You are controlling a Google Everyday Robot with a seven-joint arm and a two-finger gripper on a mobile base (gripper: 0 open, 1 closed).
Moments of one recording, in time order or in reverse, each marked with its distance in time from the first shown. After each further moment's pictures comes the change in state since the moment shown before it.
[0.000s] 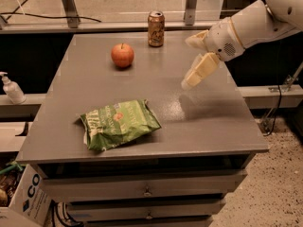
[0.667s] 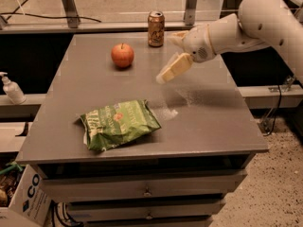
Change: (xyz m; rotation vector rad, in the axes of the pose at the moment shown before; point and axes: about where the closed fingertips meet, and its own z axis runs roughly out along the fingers) arm -0.030 -0.033 0.054 0.056 -0.180 -0.014
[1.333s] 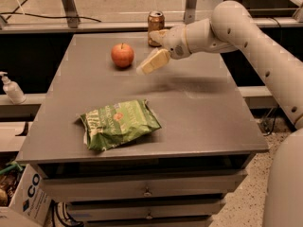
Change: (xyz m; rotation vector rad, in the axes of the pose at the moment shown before) arm -0.017 -0.039 0.068 -0.007 -0.115 0.025
